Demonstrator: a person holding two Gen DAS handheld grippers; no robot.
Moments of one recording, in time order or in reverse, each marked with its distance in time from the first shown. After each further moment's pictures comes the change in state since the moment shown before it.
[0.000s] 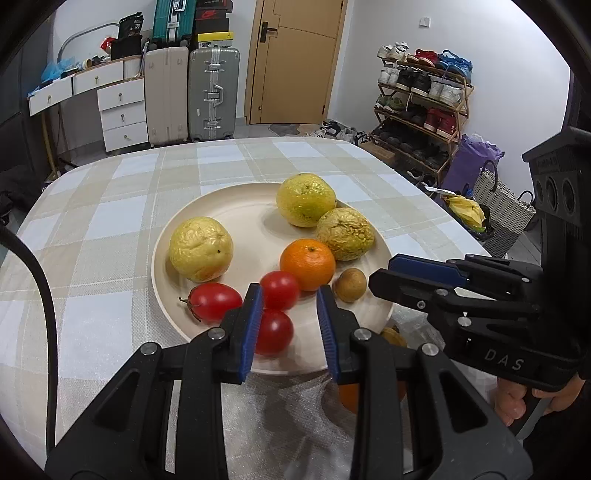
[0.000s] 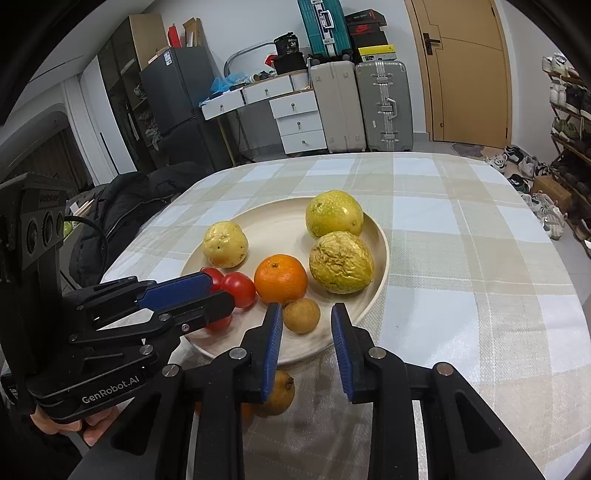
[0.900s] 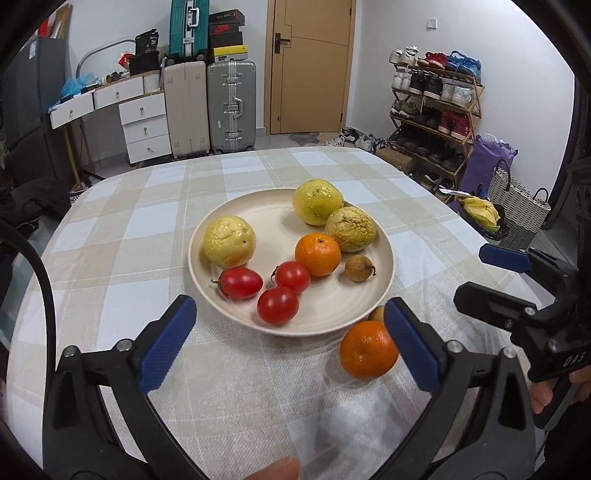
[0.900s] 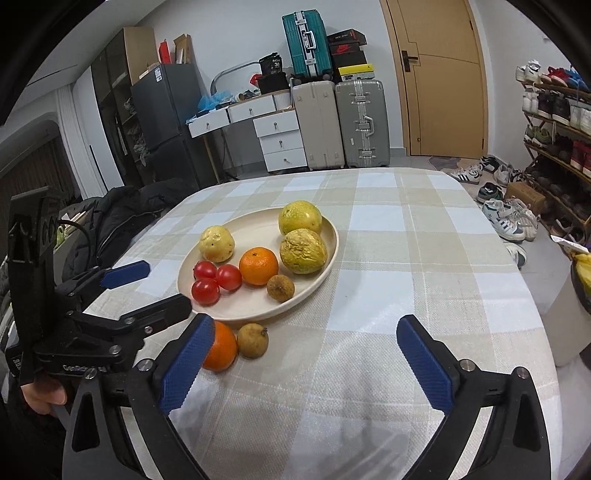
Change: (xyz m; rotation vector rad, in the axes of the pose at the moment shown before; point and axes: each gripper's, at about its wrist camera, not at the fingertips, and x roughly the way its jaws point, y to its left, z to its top) left arm -0.050 -0.014 -0.020 0.013 -0.052 0.109; right arm -0.063 -0.012 -0.027 0.019 -0.072 -0.069
